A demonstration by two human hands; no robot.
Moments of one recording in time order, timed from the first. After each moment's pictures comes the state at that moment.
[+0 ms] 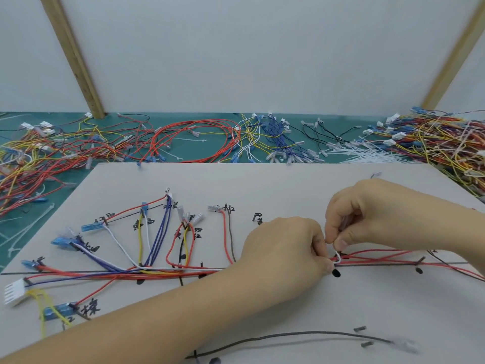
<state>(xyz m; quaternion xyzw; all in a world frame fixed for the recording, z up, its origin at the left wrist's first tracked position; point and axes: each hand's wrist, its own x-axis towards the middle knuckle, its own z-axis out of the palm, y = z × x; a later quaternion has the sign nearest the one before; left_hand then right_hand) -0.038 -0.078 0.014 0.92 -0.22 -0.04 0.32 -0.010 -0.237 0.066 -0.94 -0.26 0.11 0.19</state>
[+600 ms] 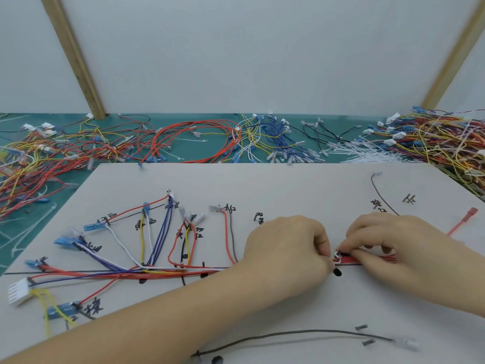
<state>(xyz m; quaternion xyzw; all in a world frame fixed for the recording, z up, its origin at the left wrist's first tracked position) -0.038 -0.082 0.015 0.93 -0.20 -0.03 0.31 -0.051 -0.259 0.033 -0.95 -0.28 -0.02 0.16</state>
